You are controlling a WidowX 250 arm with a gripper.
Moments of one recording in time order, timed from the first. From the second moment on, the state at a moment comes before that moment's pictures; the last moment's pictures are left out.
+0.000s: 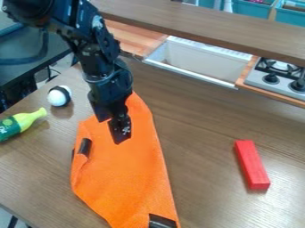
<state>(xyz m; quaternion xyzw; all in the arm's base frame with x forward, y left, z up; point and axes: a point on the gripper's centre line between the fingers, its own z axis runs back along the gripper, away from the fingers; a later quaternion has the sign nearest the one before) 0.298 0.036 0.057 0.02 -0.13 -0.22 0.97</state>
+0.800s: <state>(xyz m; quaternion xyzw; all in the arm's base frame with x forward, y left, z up) 0.306 0.034 0.028 0.01 -0.11 -0.26 0.96</state>
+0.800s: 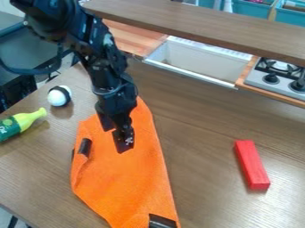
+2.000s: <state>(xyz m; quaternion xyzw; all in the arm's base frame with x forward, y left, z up) 0.328 0.026 -0.014 -0.01 -0.10 -0.34 0.94</state>
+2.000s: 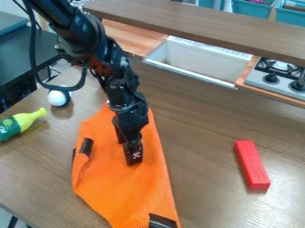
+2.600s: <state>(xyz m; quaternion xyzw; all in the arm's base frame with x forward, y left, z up) 0.358 0.000 -0.013 -0.02 -0.11 -0.34 0.93</state>
